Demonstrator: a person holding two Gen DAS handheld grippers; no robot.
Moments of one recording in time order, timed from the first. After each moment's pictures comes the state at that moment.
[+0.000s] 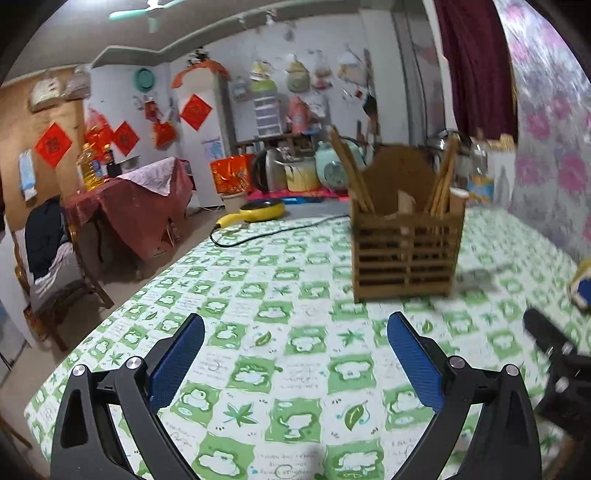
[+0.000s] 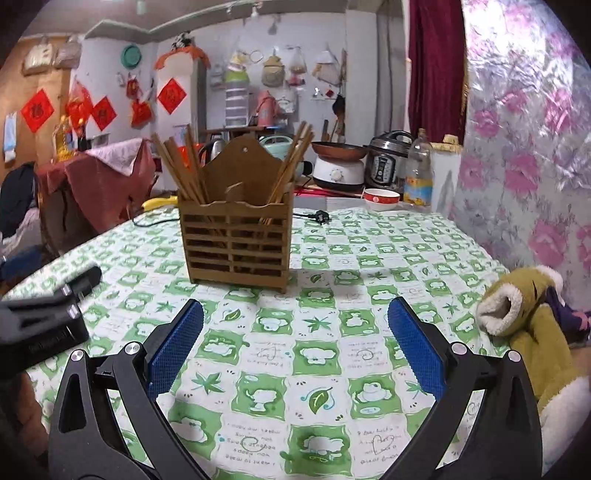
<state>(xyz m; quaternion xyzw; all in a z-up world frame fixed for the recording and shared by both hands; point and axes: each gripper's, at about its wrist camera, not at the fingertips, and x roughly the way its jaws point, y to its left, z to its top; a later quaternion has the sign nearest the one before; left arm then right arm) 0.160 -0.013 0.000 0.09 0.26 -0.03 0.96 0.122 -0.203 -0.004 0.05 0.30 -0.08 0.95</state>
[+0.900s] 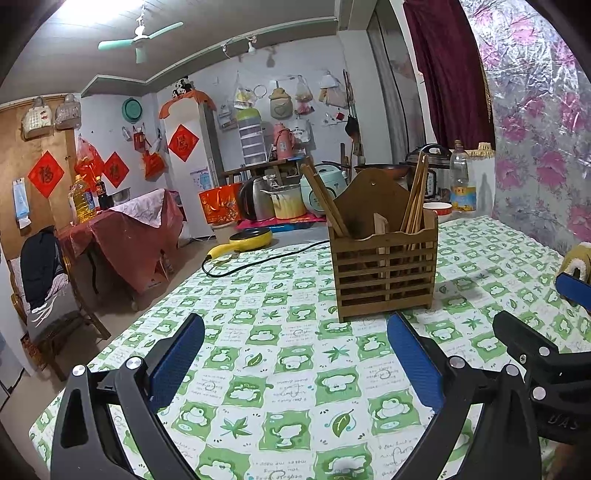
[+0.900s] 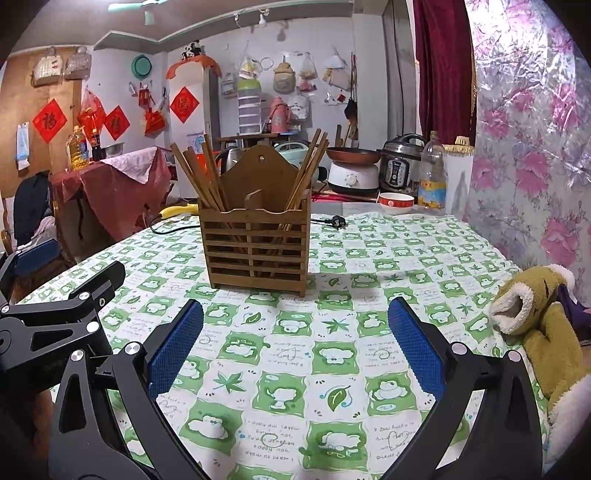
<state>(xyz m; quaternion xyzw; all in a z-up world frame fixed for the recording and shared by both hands) 0.141 -0.023 0.007 0.11 0.20 -0.06 0.97 0.118 -0.196 0.002 0.05 0.29 -0.04 0.95</state>
